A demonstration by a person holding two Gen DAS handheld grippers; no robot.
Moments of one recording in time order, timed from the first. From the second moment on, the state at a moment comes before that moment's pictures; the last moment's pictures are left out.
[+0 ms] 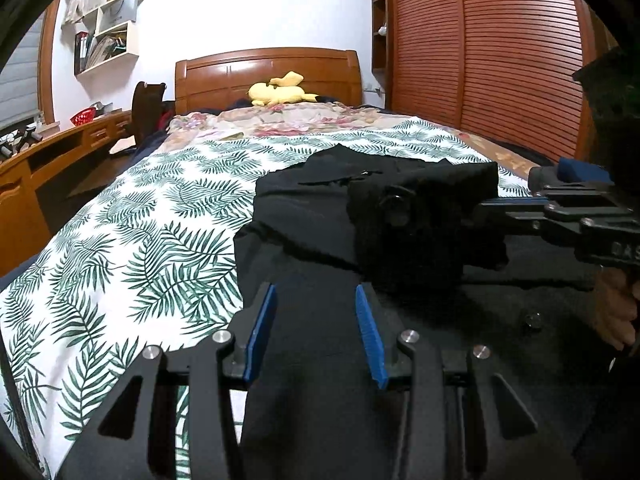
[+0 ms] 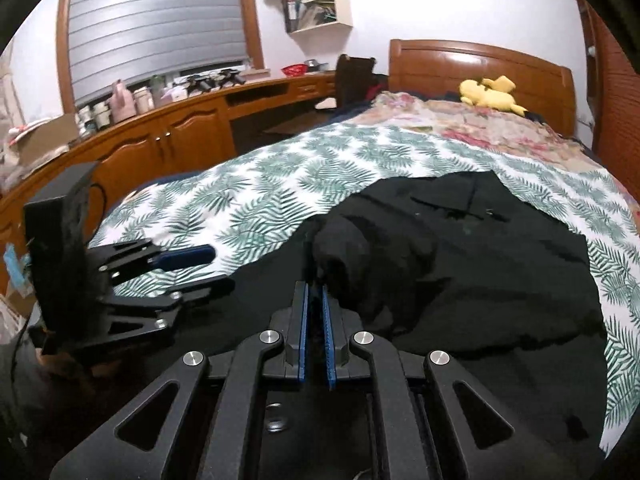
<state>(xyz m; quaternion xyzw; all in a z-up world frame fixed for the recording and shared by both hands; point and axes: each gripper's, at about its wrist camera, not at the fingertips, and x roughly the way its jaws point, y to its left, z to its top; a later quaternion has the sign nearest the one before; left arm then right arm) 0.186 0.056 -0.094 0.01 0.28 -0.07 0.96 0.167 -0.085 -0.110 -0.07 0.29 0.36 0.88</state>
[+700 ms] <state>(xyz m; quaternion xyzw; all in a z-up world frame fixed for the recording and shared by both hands) 0.164 0.056 -0.093 -0.02 0.28 -0.07 0.96 0.170 -0.128 -0.122 -0.07 0.30 0.29 0.91</state>
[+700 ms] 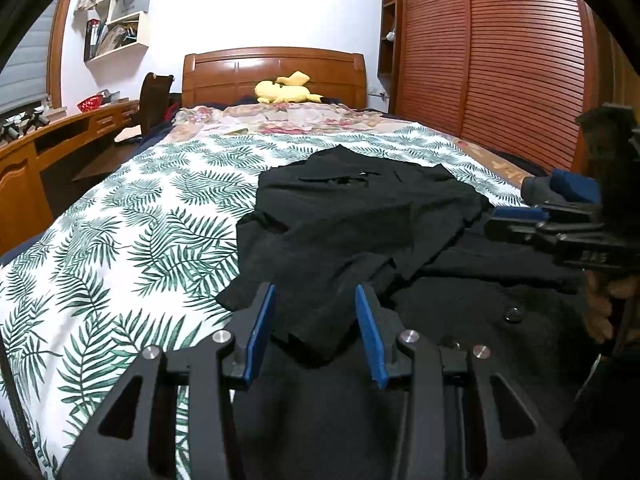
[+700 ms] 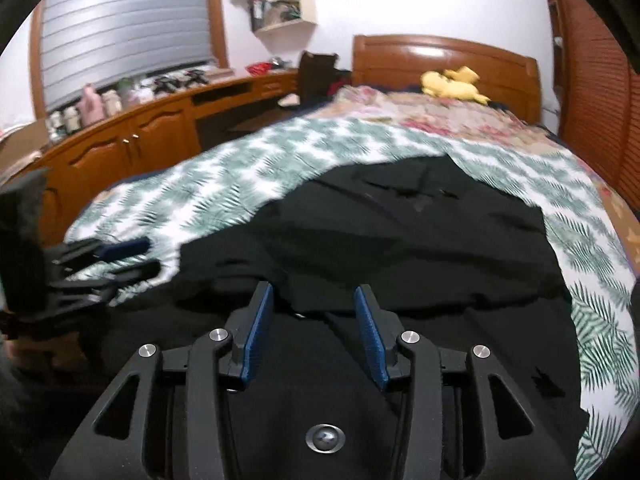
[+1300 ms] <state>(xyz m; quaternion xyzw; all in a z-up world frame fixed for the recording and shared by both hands) 0.188 0.051 -0.134 0.00 0.36 -0.07 0.93 0.207 -0.148 -0.174 -0.08 0.38 0.23 0.89</state>
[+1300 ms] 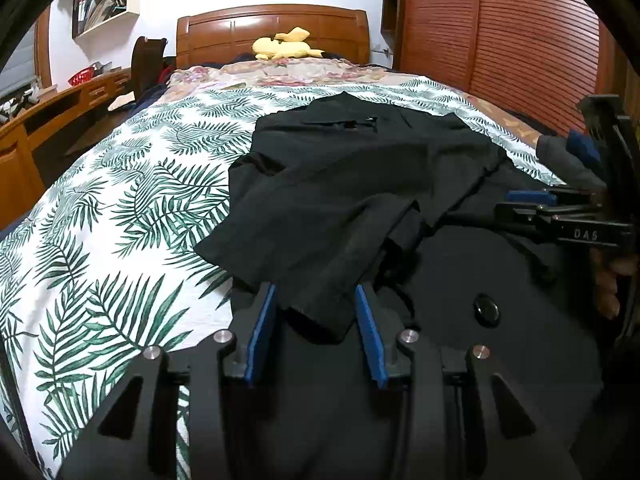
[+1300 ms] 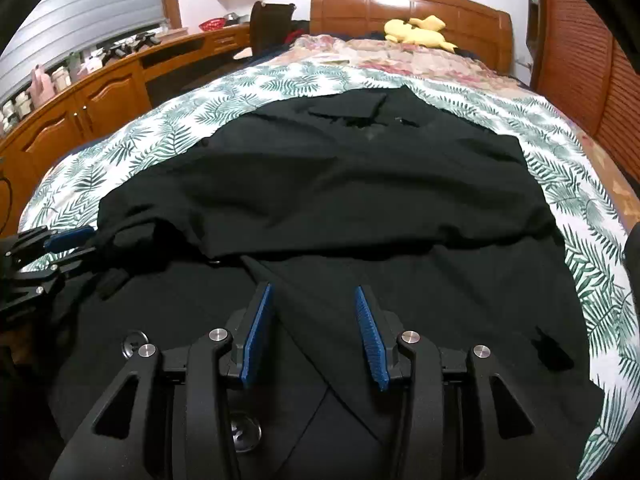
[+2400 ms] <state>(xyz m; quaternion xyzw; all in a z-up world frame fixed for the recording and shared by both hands) 0.110 -0.008 -0.078 0.05 0.34 -0.07 0.94 0.199 -0.175 -0.144 -0.04 0.35 0.26 0.90</state>
